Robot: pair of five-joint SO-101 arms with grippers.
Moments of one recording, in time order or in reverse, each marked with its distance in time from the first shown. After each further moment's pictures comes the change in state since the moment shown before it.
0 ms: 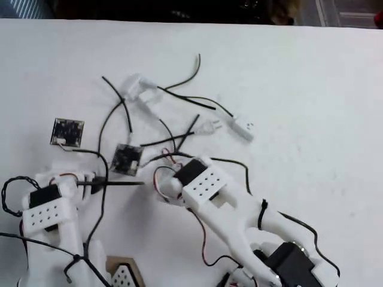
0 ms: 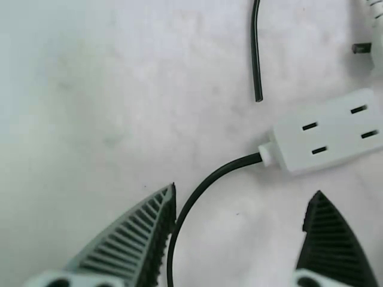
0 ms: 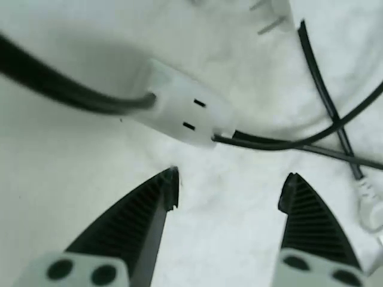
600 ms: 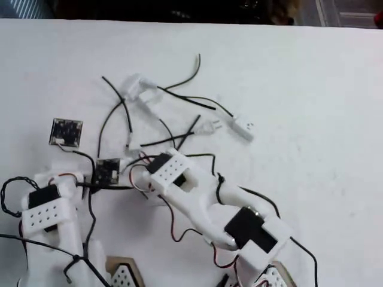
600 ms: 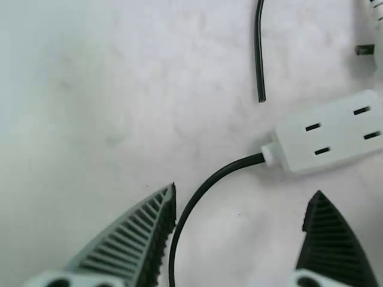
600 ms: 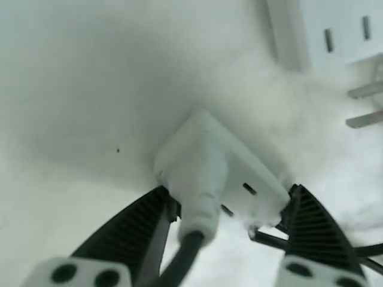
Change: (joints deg) left arm -0.2 0.0 0.0 0.0 0.0; right arm -3.4 25.9 -14.7 0.0 8.0
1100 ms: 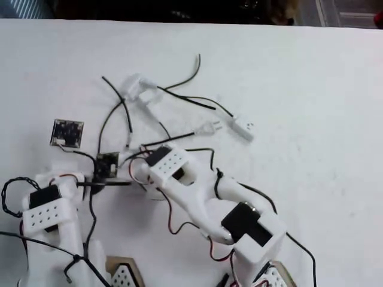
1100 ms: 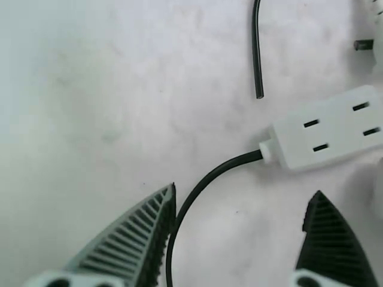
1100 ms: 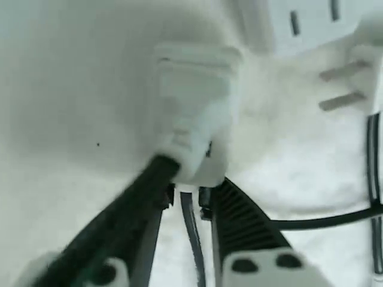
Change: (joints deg) left arm 0.0 0.0 0.4 0.0 0.0; right arm 1.9 2.6 -2.5 4.0 -0.1
